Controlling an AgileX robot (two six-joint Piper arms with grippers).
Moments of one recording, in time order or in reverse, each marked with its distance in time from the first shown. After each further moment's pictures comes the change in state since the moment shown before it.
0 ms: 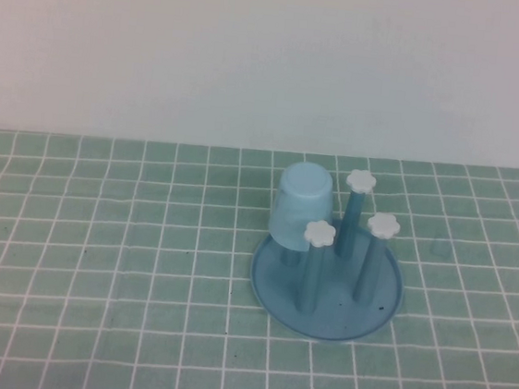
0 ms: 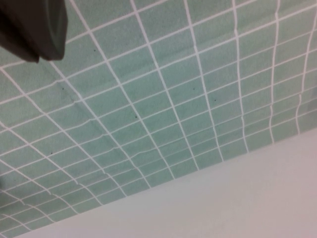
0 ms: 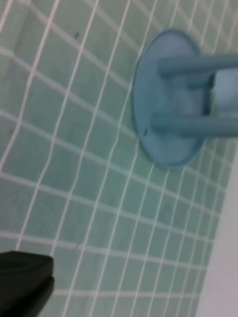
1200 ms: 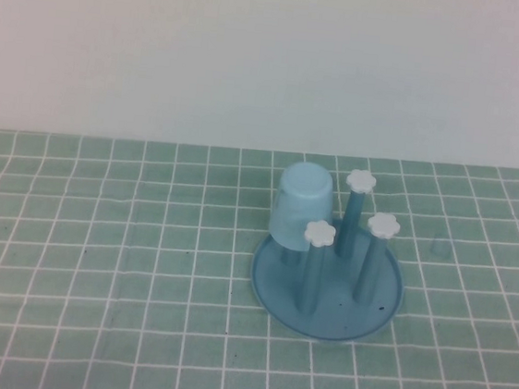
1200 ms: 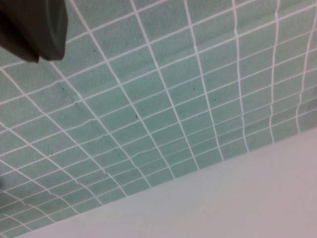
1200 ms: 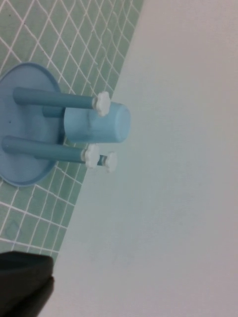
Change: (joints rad) right arm 0.000 0.000 0.000 1.927 -0.334 -1.987; left arm 0.000 0.000 0.000 0.000 0.000 0.002
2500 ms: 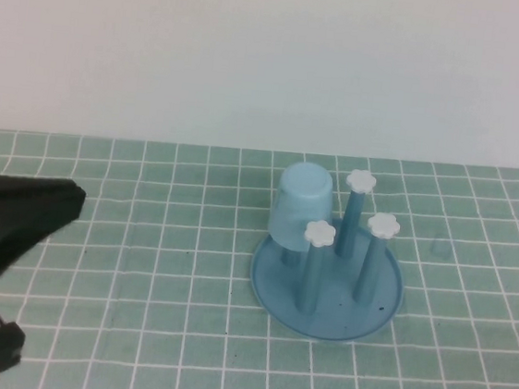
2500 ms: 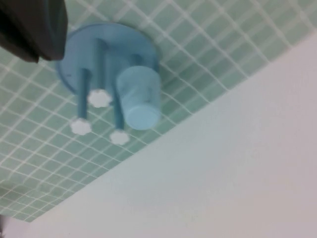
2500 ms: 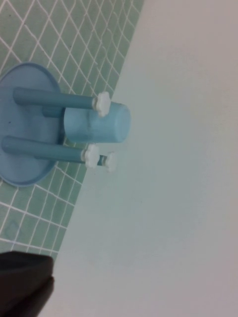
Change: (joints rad) right arm 0.000 0.000 0.000 -0.002 0.000 0.000; left arm -0.381 0.716 -0.877 -0.090 0.266 -0.049
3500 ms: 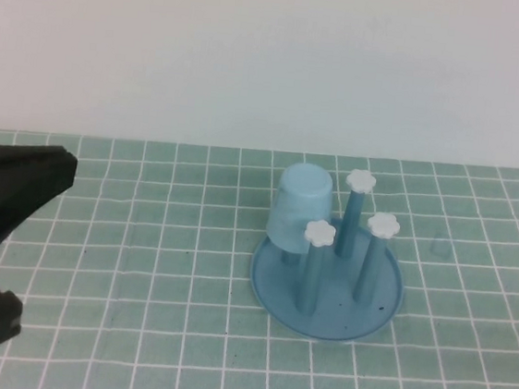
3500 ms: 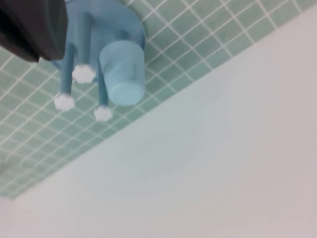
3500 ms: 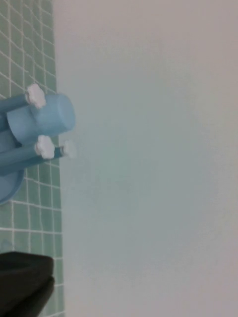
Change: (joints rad) right arm 0.000 0.002 -0.067 -0.172 -0.098 0.510; left arm 0.000 0.000 0.000 0.011 -0.077 -0.003
